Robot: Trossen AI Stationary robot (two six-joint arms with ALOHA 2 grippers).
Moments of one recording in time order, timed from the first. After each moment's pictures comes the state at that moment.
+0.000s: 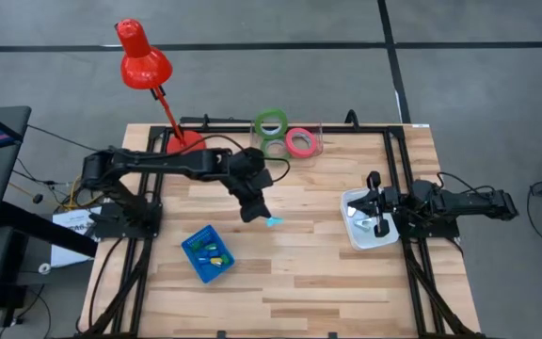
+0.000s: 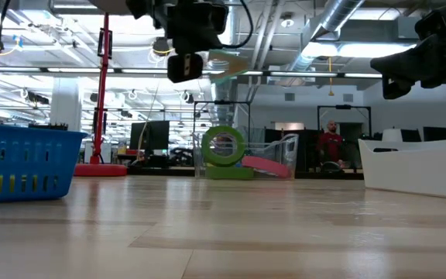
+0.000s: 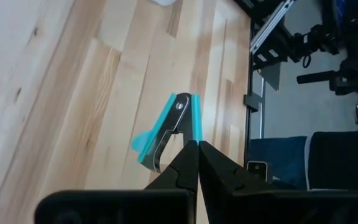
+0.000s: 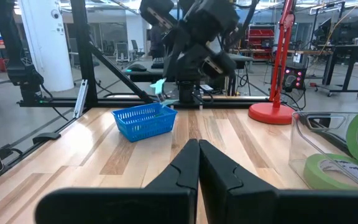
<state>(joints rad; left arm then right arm) 0.13 1.60 1.27 -0.51 0.51 -0.45 0.05 0.01 0.00 0.02 0.02 0.00</state>
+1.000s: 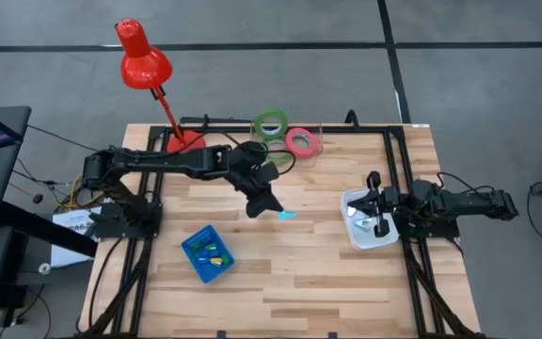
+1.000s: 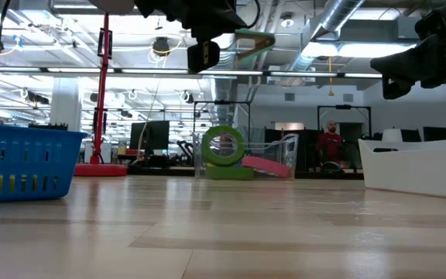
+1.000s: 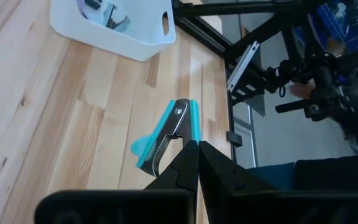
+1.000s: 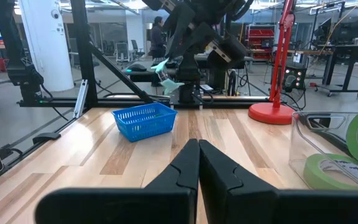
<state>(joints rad) 0.13 1.61 1.29 -0.33 0.51 -0.47 0.05 0.01 0.00 0.02 0.02 0.00</state>
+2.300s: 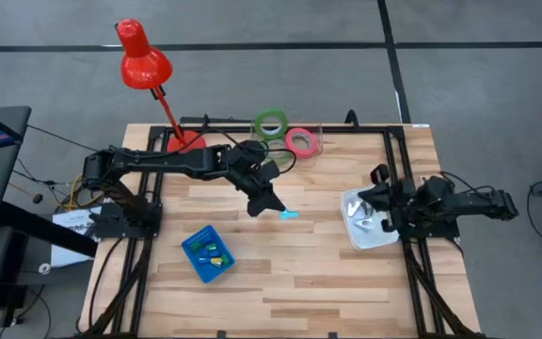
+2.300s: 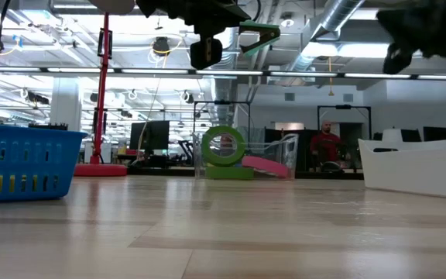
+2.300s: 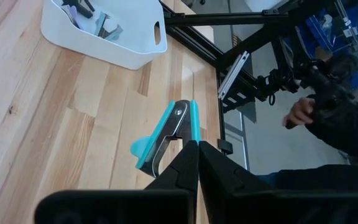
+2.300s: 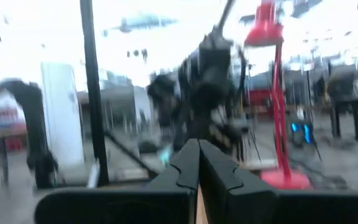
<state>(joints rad) 0.13 1.61 1.29 -0.27 0.52 -0.51 0.05 0.01 0.00 0.32 0.03 0.09</state>
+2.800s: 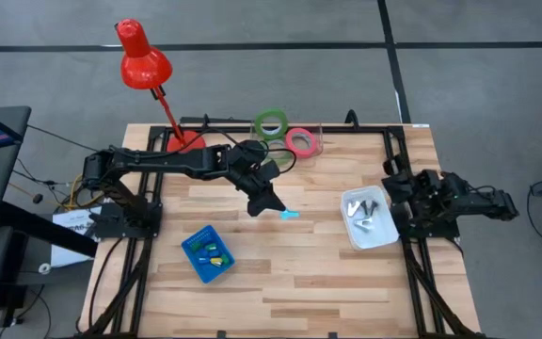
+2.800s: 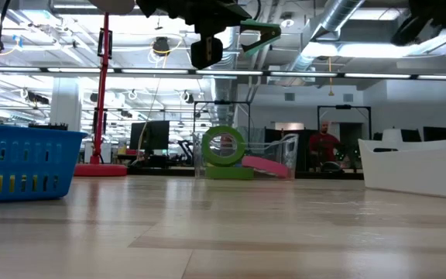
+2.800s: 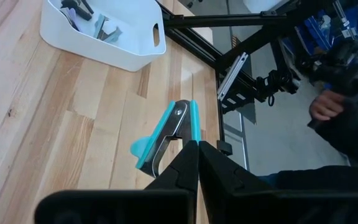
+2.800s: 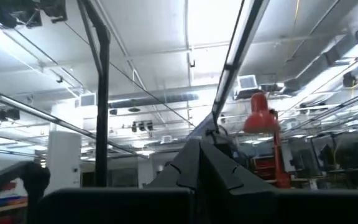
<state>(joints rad) 0.13 1.61 1.29 -0.27 0.52 -0.51 0.05 0.01 0.03 0.66 0.03 0.10</state>
